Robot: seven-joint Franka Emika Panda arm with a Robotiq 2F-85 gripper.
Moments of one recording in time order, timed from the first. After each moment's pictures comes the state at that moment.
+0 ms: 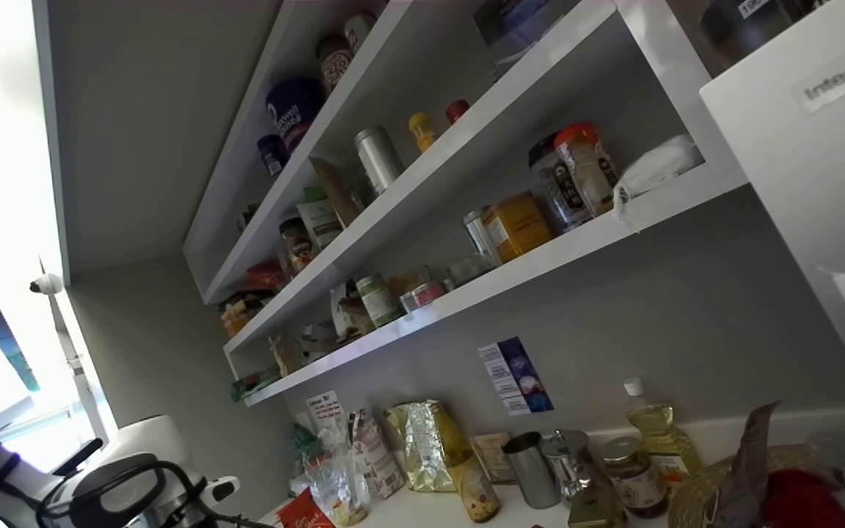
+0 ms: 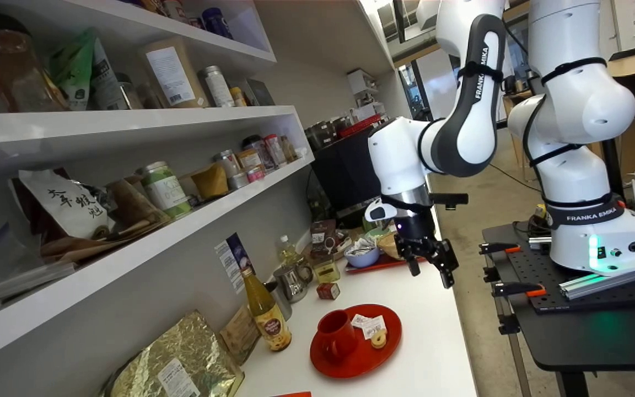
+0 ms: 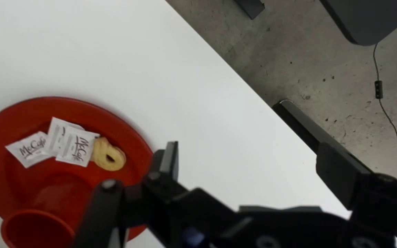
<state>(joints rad) 0.35 -0.20 0.21 -2.78 0.08 2.63 -0.33</state>
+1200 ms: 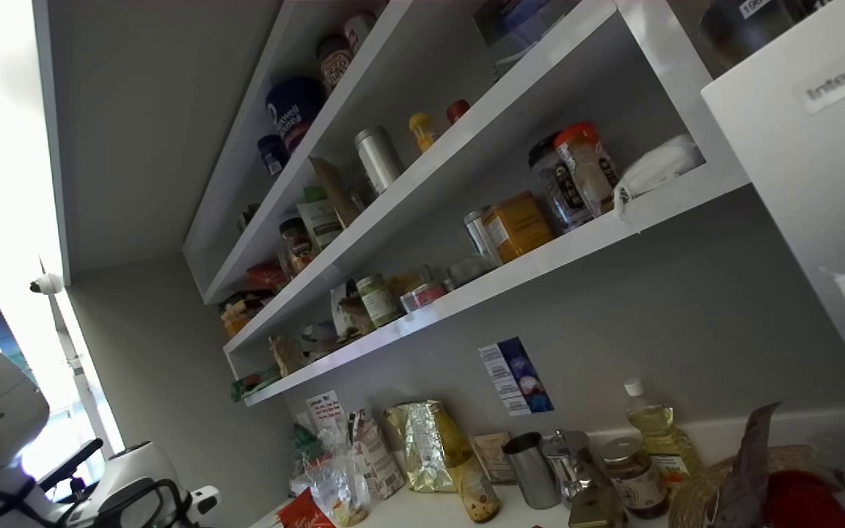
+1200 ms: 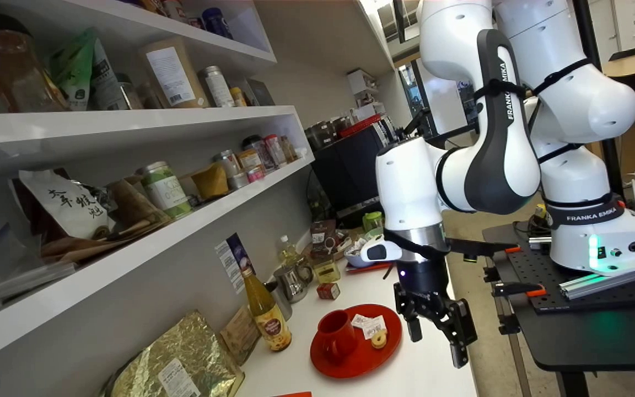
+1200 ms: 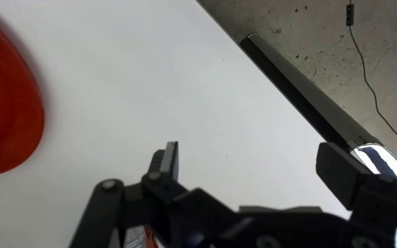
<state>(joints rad) 0.42 0.10 0.41 -2.59 0.08 2.91 -0.09</state>
